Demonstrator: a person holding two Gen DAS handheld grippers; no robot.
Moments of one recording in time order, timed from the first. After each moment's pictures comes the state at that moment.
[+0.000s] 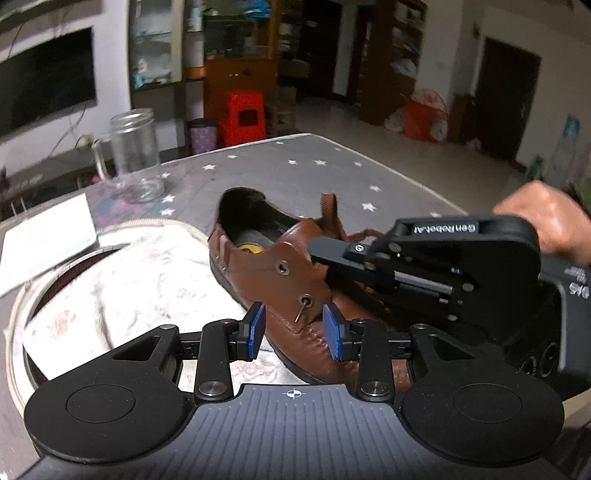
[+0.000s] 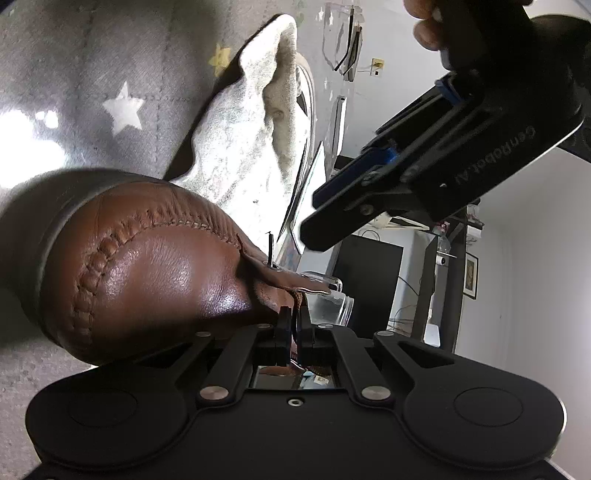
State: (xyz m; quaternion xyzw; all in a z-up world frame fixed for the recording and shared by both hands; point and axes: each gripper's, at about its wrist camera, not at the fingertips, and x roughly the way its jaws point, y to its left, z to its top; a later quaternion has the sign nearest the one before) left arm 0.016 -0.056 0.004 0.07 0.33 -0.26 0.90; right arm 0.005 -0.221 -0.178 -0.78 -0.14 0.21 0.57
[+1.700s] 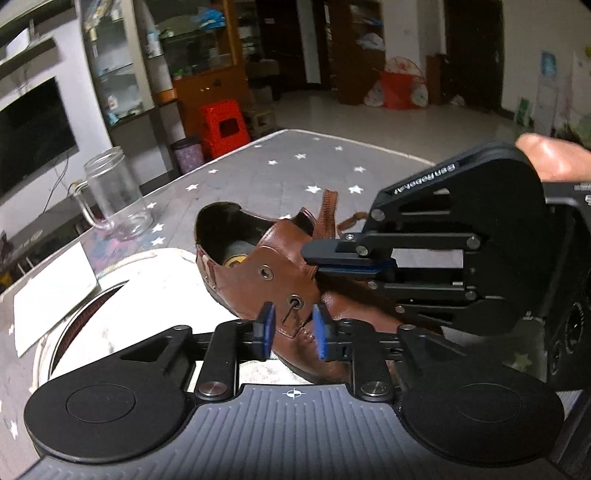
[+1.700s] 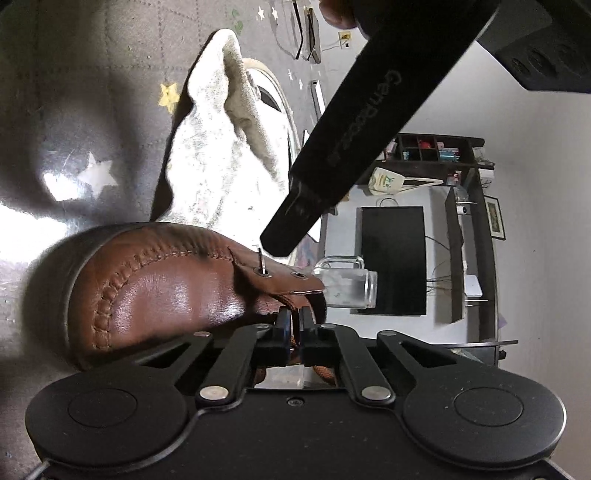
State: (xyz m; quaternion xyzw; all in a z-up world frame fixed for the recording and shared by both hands) left arm 0.017 -0.097 0.008 0.18 0.31 -0.27 0.89; right arm -0.006 -0.220 -0.148 -0.71 -0.07 0.25 0.66
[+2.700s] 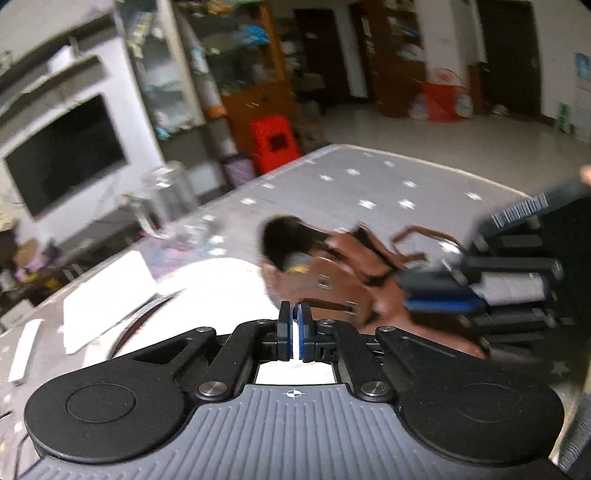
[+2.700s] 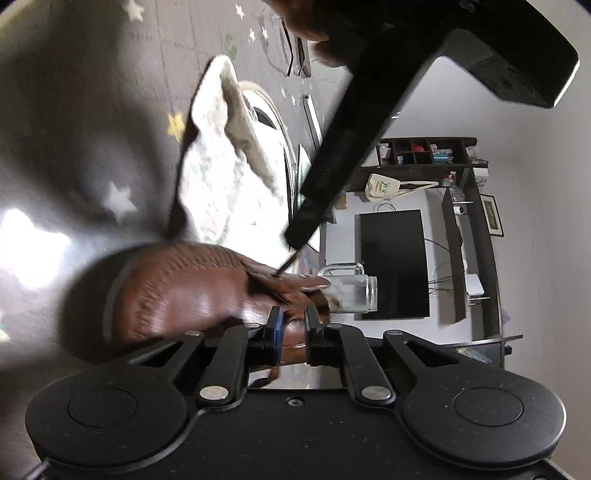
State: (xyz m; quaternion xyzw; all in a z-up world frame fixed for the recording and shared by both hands) left arm -0.003 -0.070 0.027 0.17 0.26 -0.17 0.94; right arm -0.036 -0.222 -0.160 -0.68 -0.06 0.26 0.68
